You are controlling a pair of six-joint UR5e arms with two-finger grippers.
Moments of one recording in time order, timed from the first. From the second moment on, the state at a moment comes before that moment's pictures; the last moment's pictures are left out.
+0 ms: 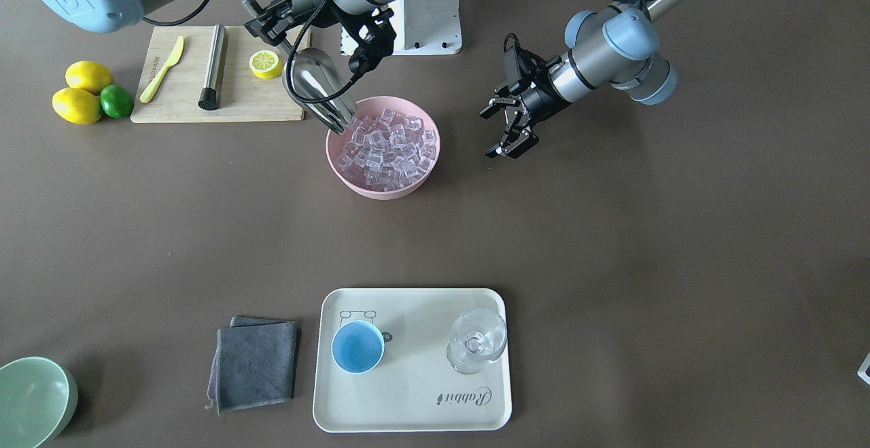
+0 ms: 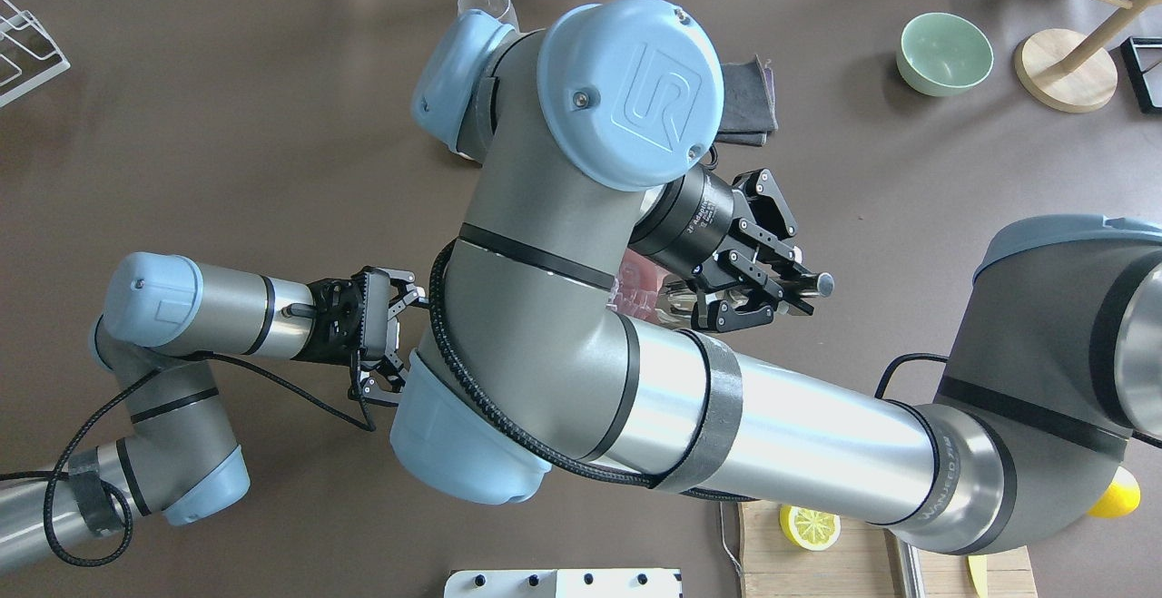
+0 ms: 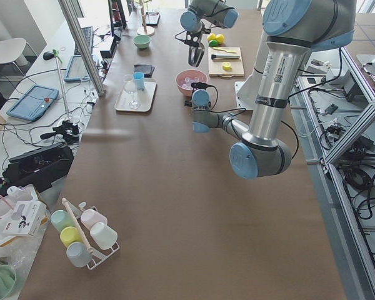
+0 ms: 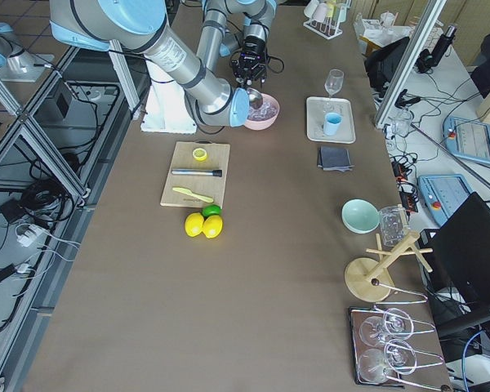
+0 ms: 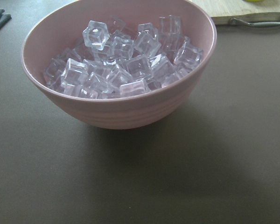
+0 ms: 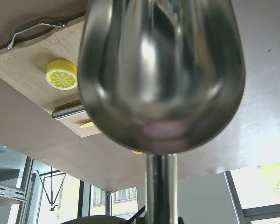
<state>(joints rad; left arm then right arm) -0.51 -1.87 -1.57 -2.75 -1.99 0.09 0.51 -0.41 1.65 -3.08 1.70 -0.24</state>
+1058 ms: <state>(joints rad) -0.51 -1.87 -1.58 -2.75 -2.00 0.09 0.48 -0.40 1.47 -2.98 1.68 -0.26</state>
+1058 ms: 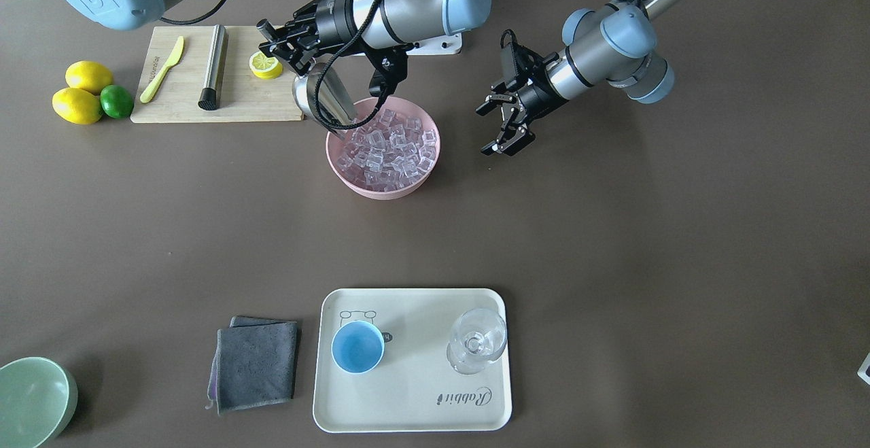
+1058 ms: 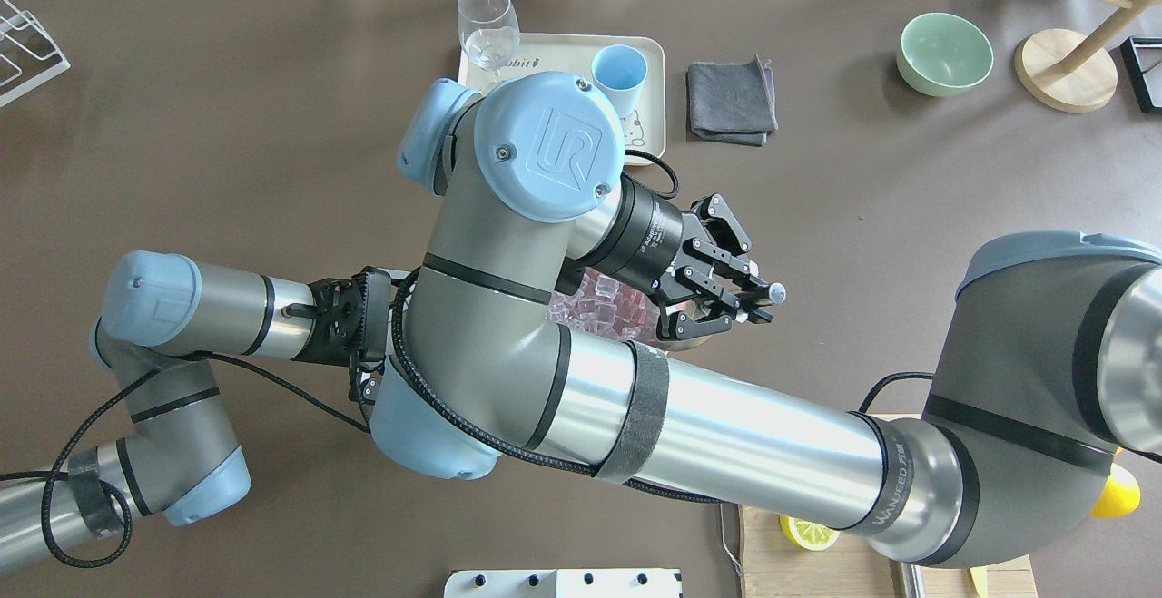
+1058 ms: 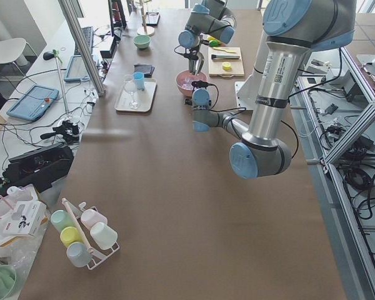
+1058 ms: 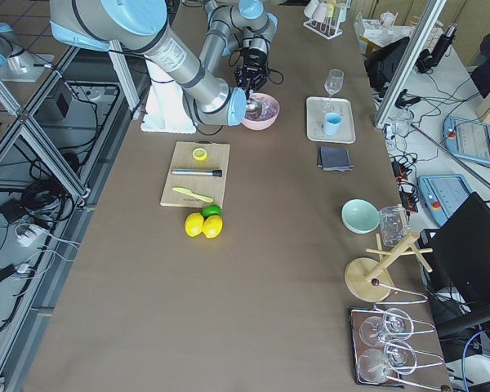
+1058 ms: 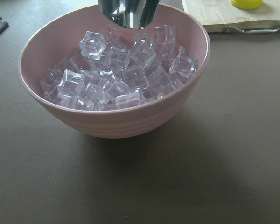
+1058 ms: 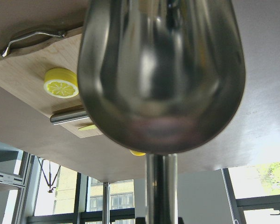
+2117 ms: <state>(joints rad) -0.50 -1.88 -1.57 -2.74 -1.99 0.04 0.45 -0.43 1.42 -2.83 1.68 -0.22</state>
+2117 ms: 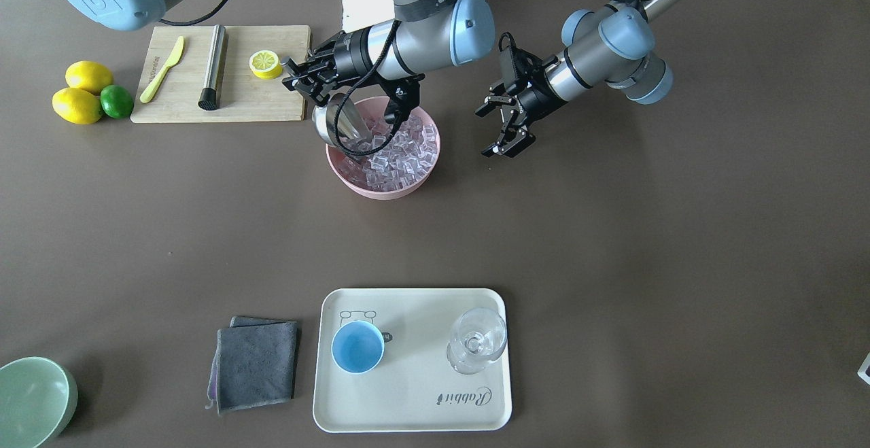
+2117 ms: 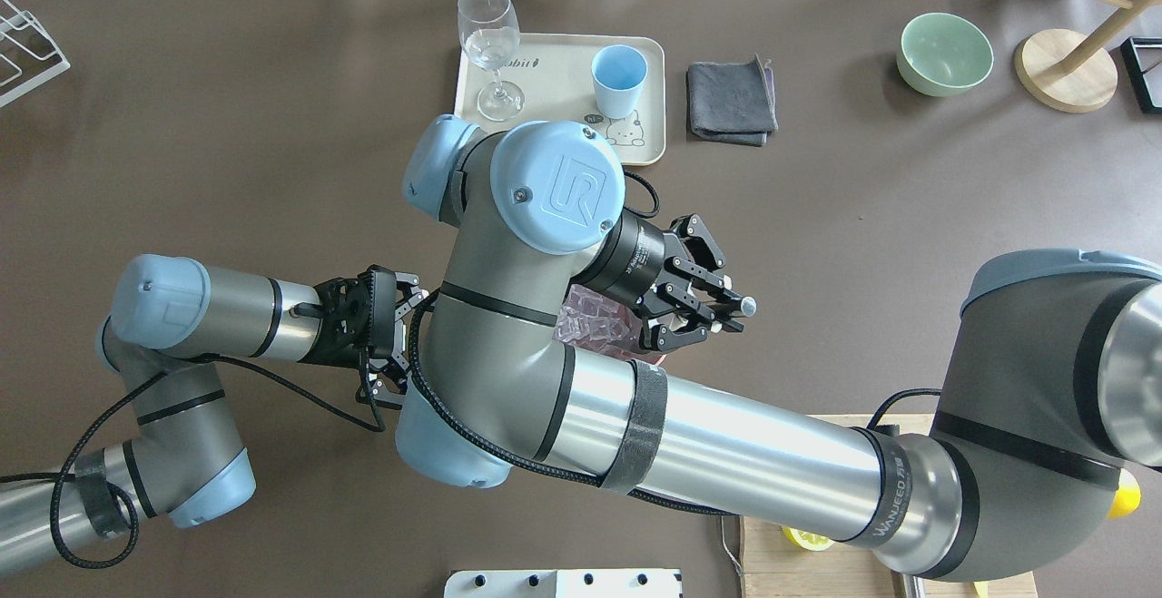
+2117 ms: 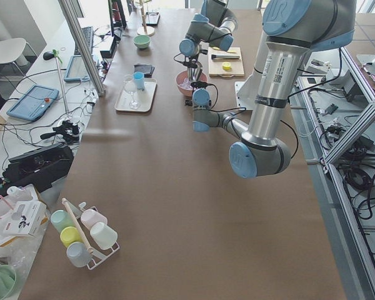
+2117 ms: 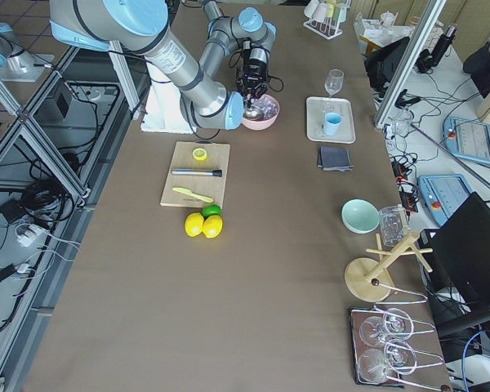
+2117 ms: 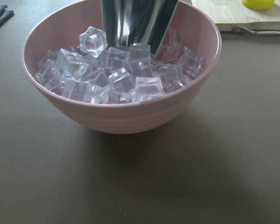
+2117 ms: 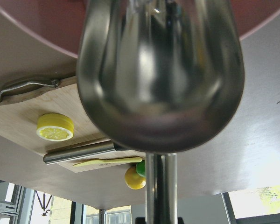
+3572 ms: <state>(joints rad) -0.46 -1.96 -1.57 -2.68 -1.73 0.00 0.45 -0.73 1.71 -2.50 1.68 -0.21</state>
